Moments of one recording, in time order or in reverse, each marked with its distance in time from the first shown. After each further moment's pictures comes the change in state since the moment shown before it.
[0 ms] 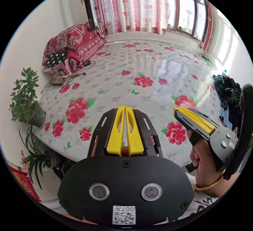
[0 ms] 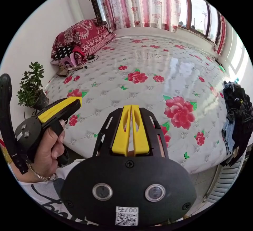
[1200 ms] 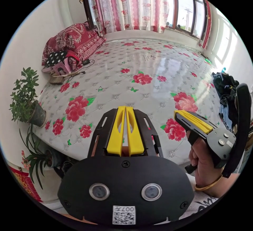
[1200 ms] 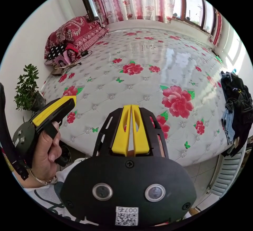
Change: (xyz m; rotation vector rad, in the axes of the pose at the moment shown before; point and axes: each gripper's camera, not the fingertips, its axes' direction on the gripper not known) left arm 0.007 0.006 -0.014 -0.012 0.001 0.010; right arm 0.001 0.005 -0.003 -0.070 0.019 0.070
